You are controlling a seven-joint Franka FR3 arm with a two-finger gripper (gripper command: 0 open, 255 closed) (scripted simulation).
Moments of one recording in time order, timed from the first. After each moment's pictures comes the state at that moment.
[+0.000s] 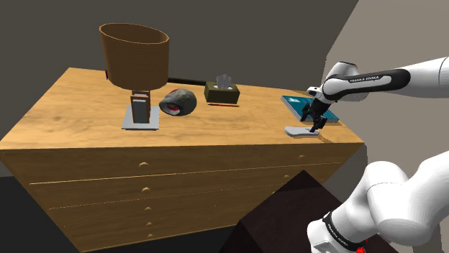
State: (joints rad) arm 0.43 -0.29 -1.04 -2.39 -0.30 2.20 -1.51
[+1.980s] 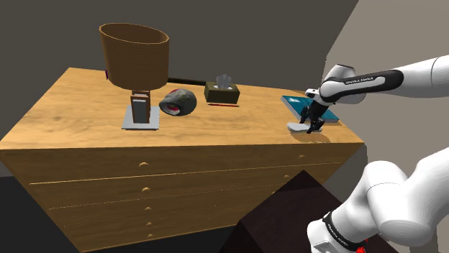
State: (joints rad) arm 0.46 -0.24 -1.08 -2.40 -0.27 2.24 -1.55
